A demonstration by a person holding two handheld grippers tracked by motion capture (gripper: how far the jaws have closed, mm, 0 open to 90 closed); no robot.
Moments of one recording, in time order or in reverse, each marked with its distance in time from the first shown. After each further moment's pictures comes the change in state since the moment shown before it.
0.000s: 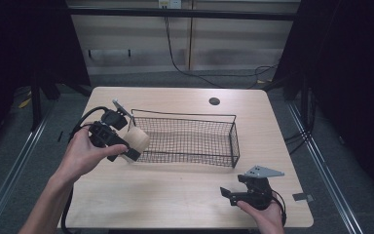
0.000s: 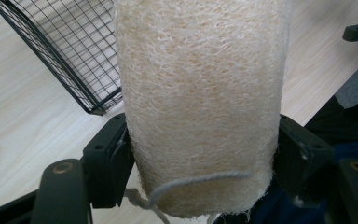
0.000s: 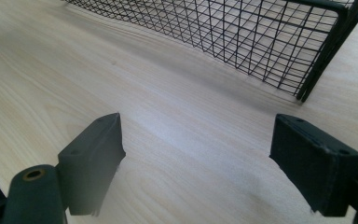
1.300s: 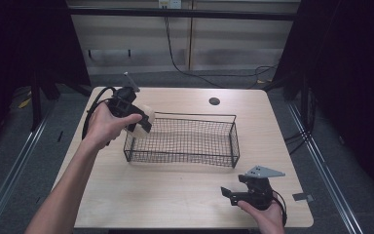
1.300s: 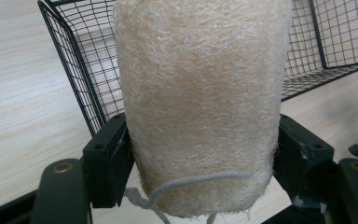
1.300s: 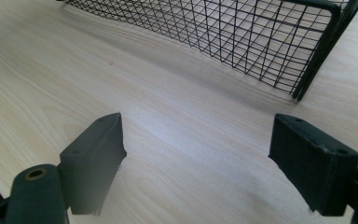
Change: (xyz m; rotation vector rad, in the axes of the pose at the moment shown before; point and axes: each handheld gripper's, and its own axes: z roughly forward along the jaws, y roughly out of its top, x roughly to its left) left arm 0.037 0.066 0.026 0.012 0.048 -0.378; right arm -0.001 -0.001 -0.001 -0.002 -0.007 0.002
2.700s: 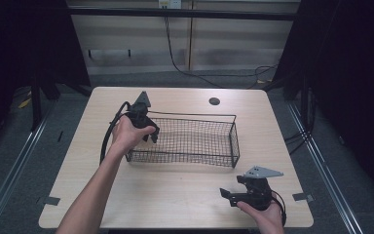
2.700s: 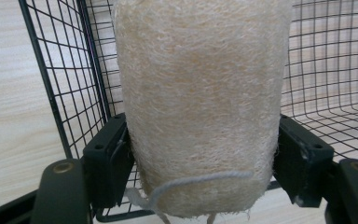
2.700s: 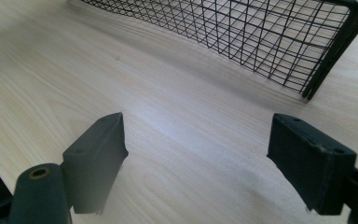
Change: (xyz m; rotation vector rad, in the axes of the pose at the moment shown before) left arm 0.002 0.010 0.082 0.109 0.174 -0.132; right arm 0.002 0.000 0.001 0.016 0.019 -0.016
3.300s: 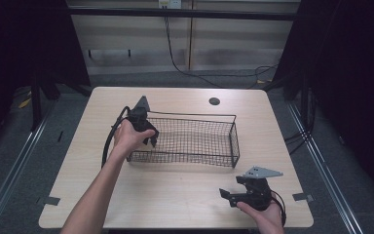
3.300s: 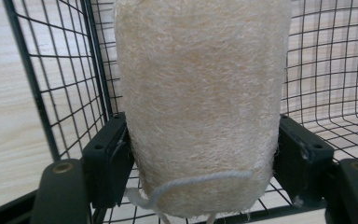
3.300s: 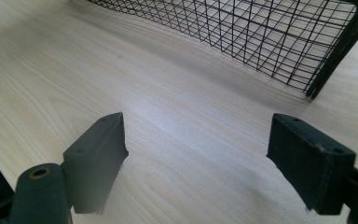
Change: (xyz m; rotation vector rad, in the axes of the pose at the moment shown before) left arm 0.006 0.001 0.019 0.035 0.015 -0.045; right arm 0.000 0.000 0.001 0.003 0.007 -0.003
